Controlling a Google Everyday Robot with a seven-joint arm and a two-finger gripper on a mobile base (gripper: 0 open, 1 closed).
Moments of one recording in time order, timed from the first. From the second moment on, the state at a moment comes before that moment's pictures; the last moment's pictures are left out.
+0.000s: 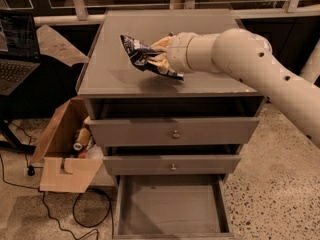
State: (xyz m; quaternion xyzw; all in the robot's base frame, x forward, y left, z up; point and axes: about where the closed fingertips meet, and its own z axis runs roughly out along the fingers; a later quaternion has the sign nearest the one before) arm 0.674 -0.009 0.912 -0.60 0.56 -0.02 0.57
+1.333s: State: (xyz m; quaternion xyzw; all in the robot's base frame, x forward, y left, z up) arm 0.674 -0.009 0.912 -0.60 0.56 -0.02 0.57
